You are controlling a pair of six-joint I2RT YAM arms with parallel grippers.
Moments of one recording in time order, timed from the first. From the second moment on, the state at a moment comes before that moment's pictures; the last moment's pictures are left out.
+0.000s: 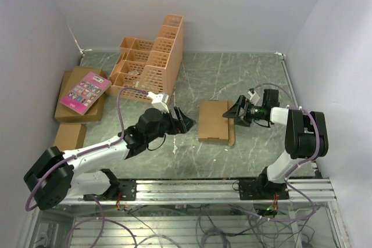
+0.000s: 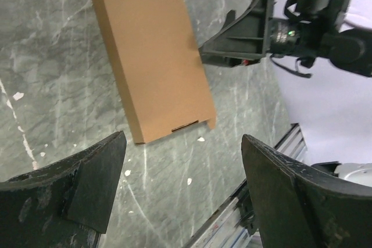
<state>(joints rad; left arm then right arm) -0.85 1.16 0.54 0.34 -0.05 -0.82 -0.09 1.69 0.72 -0.02 -0.91 0.37</state>
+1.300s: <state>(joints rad) -0.85 1.35 0.58 0.33 -0.01 -0.72 0.23 1.36 0.70 -0.53 -0.62 -1.35</state>
